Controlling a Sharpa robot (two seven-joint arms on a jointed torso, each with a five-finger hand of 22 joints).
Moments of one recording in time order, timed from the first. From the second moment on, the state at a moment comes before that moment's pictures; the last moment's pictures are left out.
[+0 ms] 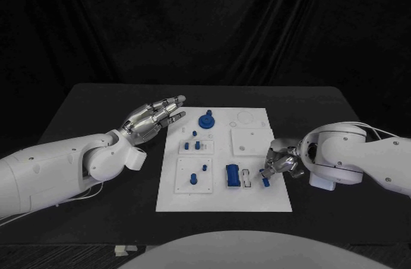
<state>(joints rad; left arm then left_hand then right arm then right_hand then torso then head) 1.13 -0.89 -0.21 1.42 -0.03 0.23 0.60 1.48 0.25 -0.16 0.15 0.59 0.38 0.11 0.15 0.05 0.06 0.08 0.13 0.03 0.00 0.08 0.00 0.00 0.17 0.01 0.19 0.00 0.02 1.23 -0.99 -0.21 1.79 -1.01 0.09 -0.58 1.17 -0.02 0.14 0.02 0.61 1.09 0.04 0.22 0.56 1.47 -0.04 1.57 1.31 1.47 -0.10 1.46 1.25 0.09 1.45 0.01 1.03 1.31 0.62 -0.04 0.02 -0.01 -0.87</state>
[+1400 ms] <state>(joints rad) 1.13 -0.89 -0.21 1.42 -0.03 0.24 0.57 1.48 0.26 -0.15 0.14 0.59 0.38 0.11 0.15 0.05 0.06 0.09 0.13 0.03 0.00 0.09 0.00 0.00 0.17 0.01 0.20 0.00 0.02 1.19 -0.90 -0.21 1.72 -0.93 0.02 -0.54 1.07 -0.01 0.29 -0.05 0.46 1.07 0.04 0.23 0.58 1.47 -0.04 1.57 1.31 1.47 -0.10 1.44 1.18 0.09 1.44 0.01 0.99 1.31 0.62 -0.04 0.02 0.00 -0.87</state>
